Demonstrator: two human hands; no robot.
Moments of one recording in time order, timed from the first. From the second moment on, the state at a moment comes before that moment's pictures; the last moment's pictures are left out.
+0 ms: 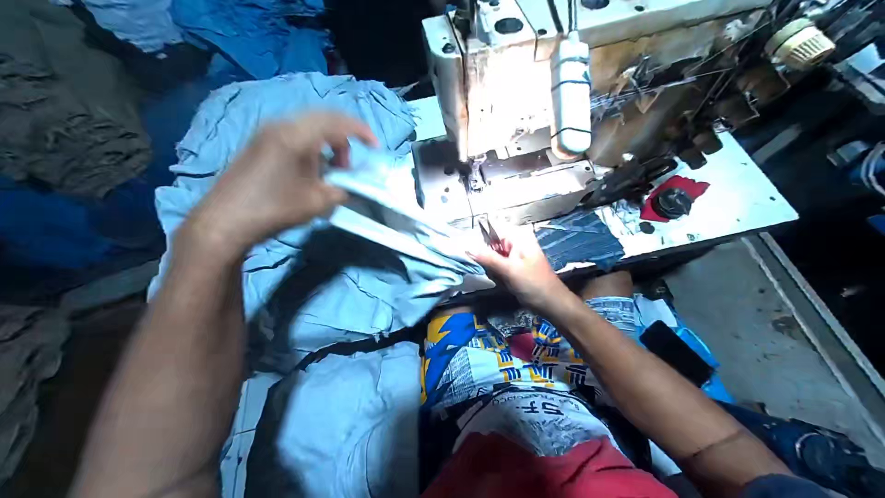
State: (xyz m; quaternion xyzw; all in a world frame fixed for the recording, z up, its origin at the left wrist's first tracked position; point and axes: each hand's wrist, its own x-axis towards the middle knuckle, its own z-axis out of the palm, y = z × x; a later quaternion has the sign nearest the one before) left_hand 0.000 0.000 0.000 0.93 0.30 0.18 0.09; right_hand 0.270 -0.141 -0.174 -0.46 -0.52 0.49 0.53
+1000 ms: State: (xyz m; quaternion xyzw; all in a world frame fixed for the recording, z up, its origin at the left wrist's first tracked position) left_hand 0.100 -0.008 -0.123 0.81 0.38 0.39 0.24; right_hand 0.300 -0.122 -0.227 -0.49 -0.54 0.39 0.56
